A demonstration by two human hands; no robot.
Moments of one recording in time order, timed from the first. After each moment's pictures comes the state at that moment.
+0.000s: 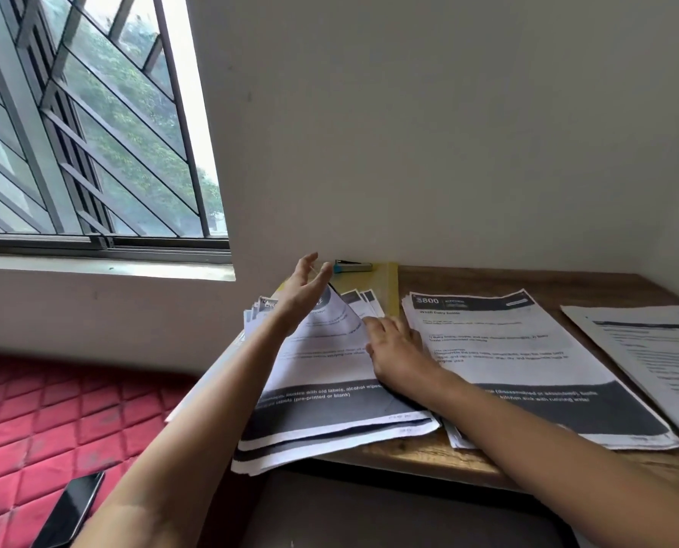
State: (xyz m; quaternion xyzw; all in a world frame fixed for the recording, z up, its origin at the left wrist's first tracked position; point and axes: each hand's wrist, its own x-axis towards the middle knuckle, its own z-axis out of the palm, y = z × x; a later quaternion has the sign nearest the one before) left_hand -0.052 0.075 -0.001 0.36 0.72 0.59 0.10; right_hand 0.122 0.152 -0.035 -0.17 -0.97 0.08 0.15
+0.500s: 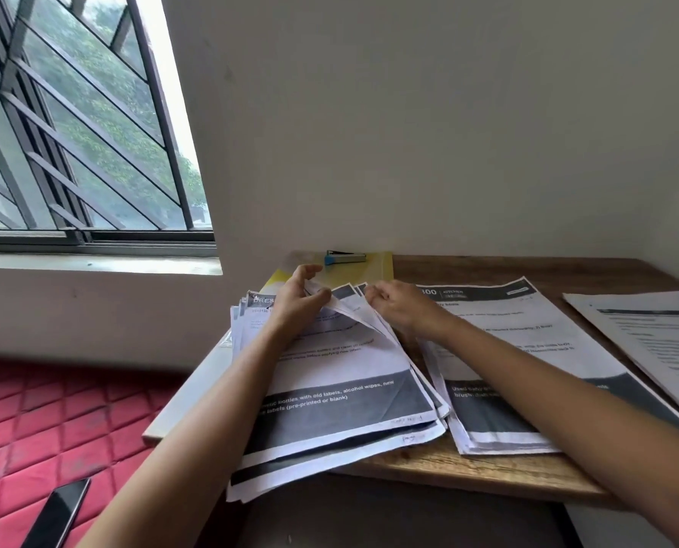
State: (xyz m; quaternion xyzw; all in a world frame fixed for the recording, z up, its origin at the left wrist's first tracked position) left_hand -0.057 0.083 -0.027 0.38 0.77 0.52 0.03; right_hand 0.098 0.197 0.003 -0.18 -0.94 0.23 0.16
